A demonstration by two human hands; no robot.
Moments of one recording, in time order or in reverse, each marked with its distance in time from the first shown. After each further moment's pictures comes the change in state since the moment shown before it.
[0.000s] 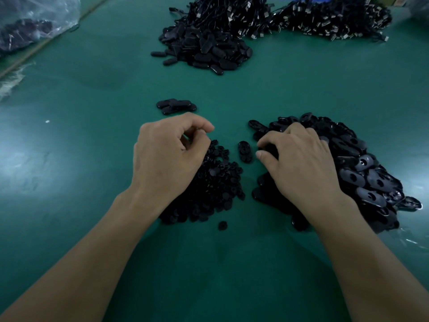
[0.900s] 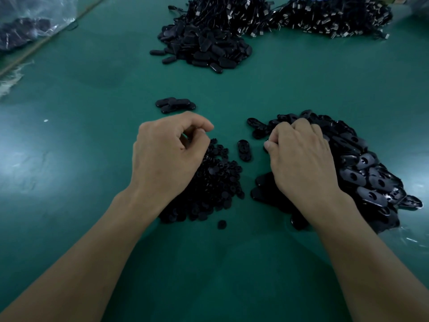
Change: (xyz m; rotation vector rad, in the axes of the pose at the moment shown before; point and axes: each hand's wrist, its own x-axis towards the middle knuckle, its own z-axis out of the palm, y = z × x) left_hand 0.000 0.000 0.001 0.011 -0.004 0.021; right_hand 0.002 -0.004 -0.001 -0.028 0.029 0.057
